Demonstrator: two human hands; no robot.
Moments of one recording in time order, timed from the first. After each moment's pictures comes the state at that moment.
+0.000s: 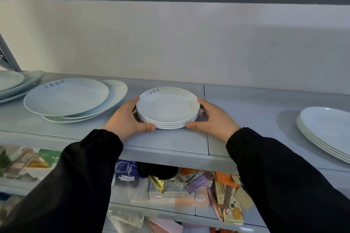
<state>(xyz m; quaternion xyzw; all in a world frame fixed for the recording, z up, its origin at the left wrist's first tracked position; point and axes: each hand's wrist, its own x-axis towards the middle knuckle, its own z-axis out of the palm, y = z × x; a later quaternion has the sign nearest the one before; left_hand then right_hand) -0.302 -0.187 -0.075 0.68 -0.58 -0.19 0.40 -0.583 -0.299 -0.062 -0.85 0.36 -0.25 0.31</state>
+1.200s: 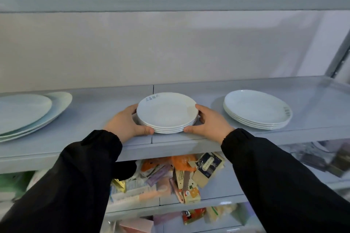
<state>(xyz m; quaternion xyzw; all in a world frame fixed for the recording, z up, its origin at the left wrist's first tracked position) -0.445 -0.218 -0.062 0.67 -0.64 -0.19 0.33 -0.736 -0.258 -0.055 -0.79 0.48 -0.27 0.29</state>
